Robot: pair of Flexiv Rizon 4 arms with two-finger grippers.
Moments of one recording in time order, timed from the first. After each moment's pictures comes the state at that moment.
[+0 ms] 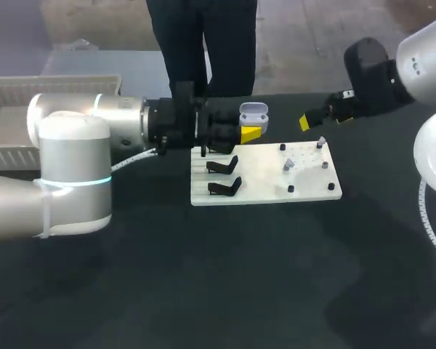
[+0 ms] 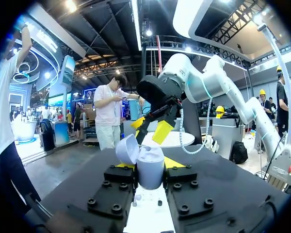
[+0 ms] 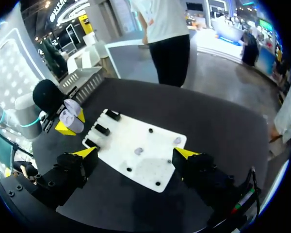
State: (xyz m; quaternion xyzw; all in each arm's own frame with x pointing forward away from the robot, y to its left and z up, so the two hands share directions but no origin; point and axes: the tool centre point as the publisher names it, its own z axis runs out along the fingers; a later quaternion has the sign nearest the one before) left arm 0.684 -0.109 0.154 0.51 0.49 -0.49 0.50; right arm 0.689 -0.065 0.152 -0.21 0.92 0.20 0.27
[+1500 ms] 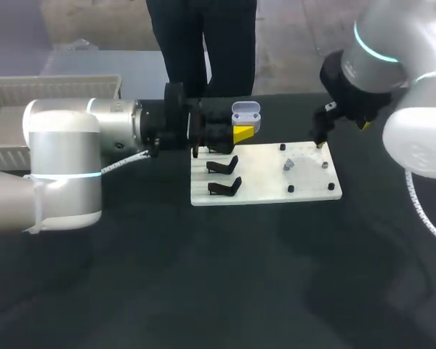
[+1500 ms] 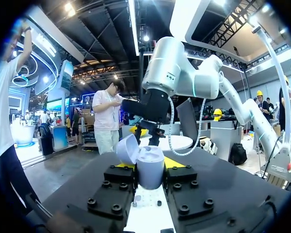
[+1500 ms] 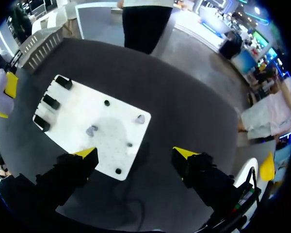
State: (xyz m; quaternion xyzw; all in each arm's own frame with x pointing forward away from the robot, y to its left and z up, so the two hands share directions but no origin) left arm 0.682 -0.100 0.156 0.51 0.48 -0.50 0.51; right arm 0.711 -0.101 0.101 -0.22 0.96 -0.02 0.15
